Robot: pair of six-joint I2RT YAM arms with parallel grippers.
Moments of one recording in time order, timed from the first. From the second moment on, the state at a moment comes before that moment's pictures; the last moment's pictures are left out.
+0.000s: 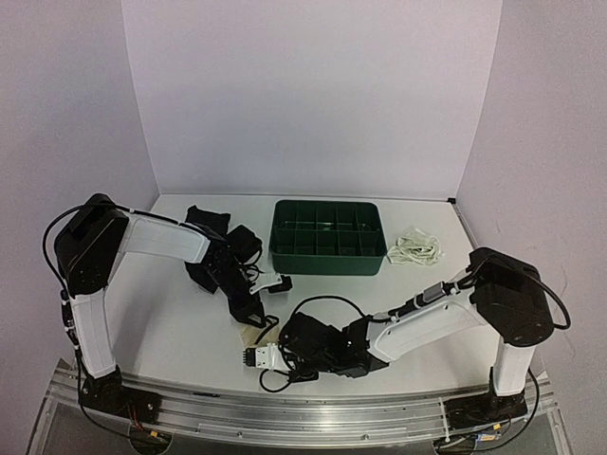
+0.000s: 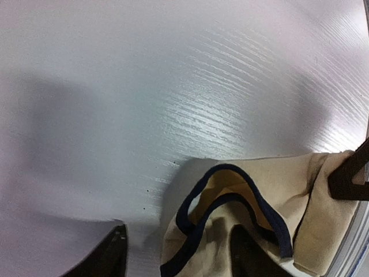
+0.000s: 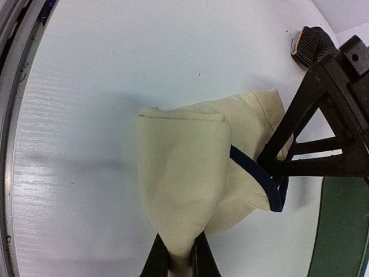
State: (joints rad) left arm -0.74 1.92 1.18 -0.58 0.39 0.48; right arm 1.33 1.97 1.06 0.06 0.26 -0.56
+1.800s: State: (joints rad) left arm -0.50 1.54 1.13 -0.40 0.76 0.58; right arm 1.12 2.13 1.33 -0.20 -0.52 0.17
